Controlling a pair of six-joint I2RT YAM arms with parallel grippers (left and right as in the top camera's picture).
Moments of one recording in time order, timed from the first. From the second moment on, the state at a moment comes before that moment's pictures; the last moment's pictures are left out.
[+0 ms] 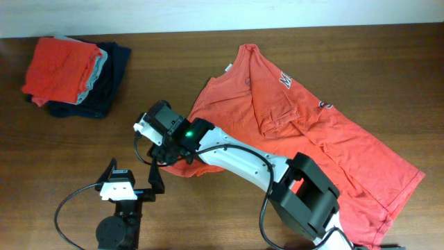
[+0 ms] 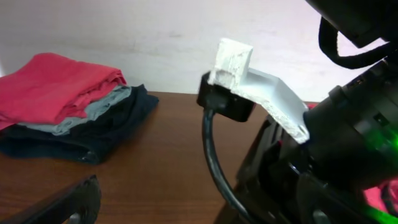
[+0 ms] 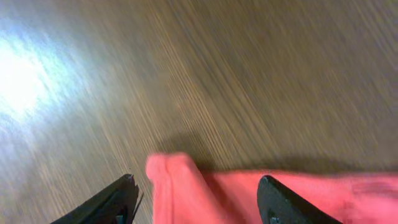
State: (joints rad) left arm -0.14 0.01 0.02 -0.06 -0.13 -0.10; right arm 0.91 2.12 1.70 -0.58 -0.10 -0.14
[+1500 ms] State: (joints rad) left arm -0.14 0.01 0.02 -0.07 -0.13 -0.10; right arm 0.67 2.04 1.50 -1.00 -0.38 0.09
